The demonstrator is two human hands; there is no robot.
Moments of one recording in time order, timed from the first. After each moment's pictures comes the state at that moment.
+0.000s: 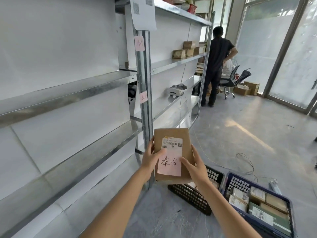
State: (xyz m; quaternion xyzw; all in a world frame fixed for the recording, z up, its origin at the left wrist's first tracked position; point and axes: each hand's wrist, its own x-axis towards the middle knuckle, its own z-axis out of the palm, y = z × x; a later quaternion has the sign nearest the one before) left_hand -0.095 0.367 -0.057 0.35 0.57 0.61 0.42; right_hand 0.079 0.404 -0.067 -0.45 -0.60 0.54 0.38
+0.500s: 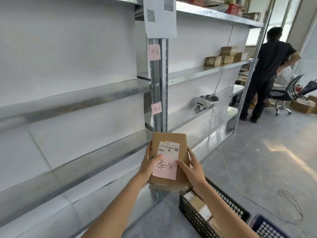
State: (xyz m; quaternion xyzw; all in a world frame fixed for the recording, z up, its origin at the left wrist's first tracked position) left_hand -0.081 0.479 -0.035 0.26 0.64 0.64 0.34; right_hand 0.059 0.578 -0.057 -0.35 -0.66 0.60 0.29
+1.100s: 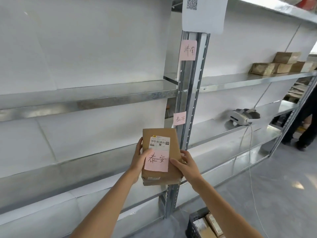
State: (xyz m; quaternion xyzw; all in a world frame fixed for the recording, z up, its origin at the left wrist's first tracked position) left_hand -0.224 0.535 -0.045 0.15 0.64 0.71 0.24; right_hand -0.099 0.678 -0.048 -0.25 -0.71 0.64 0.15
